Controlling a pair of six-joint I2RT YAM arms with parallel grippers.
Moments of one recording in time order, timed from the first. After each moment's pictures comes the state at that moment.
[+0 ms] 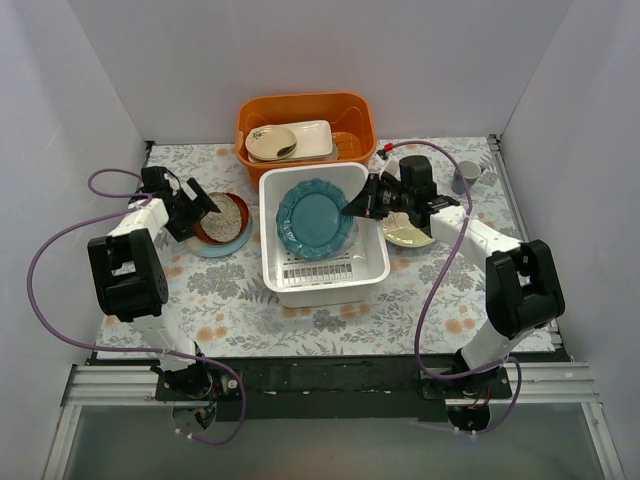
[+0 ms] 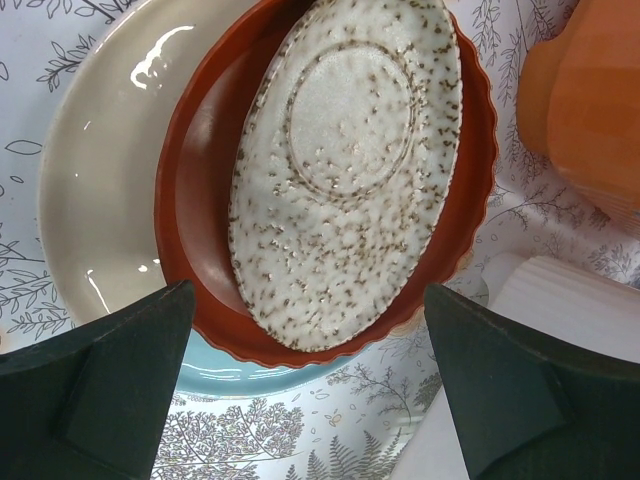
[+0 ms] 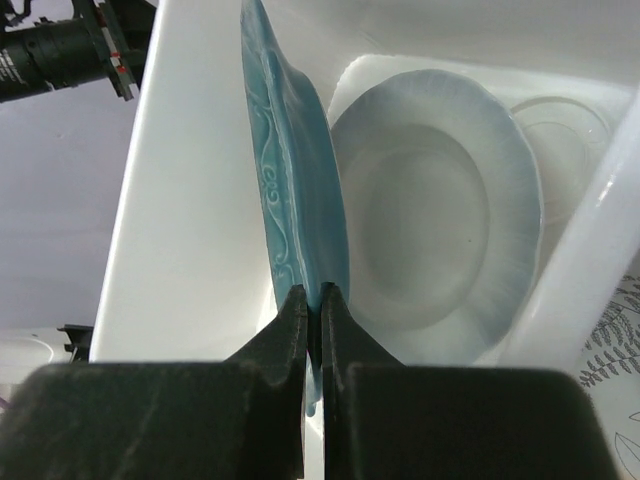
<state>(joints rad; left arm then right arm) 0.21 1.78 1.21 -0.41 0.27 -0.52 0.39 1.63 1.10 0.03 -0.63 0.59</state>
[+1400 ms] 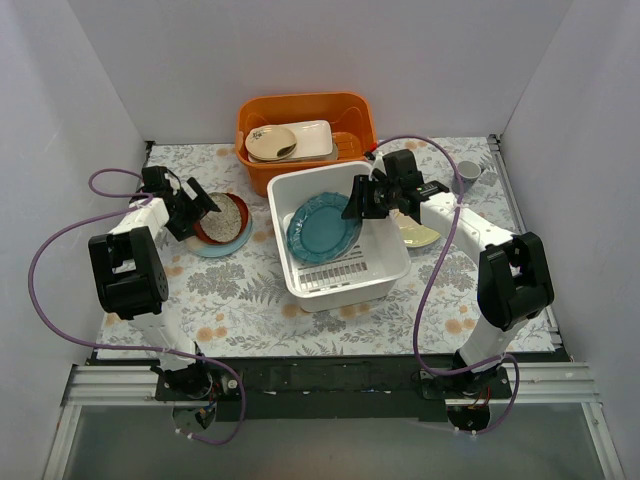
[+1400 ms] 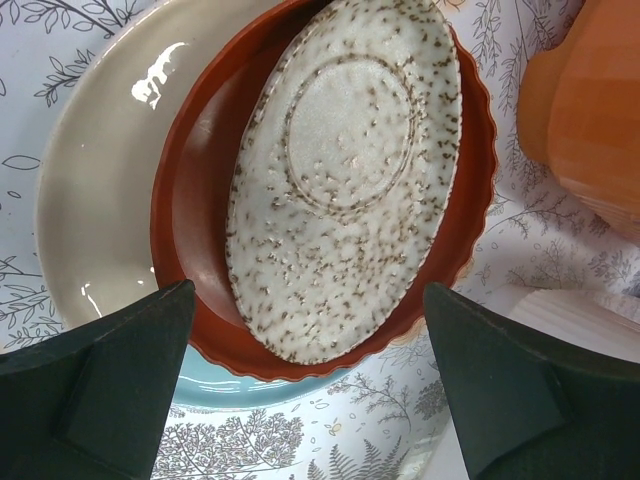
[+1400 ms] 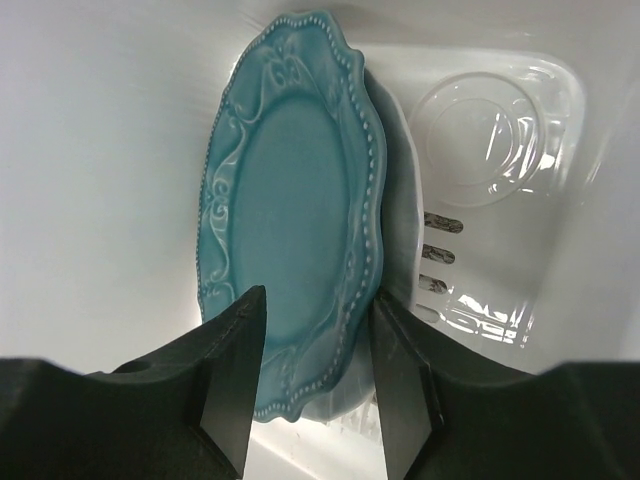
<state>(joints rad) 0.21 1.80 1.21 -0.39 0.27 -0.53 0.45 1.71 1.30 -0.32 -0.40 0.38</state>
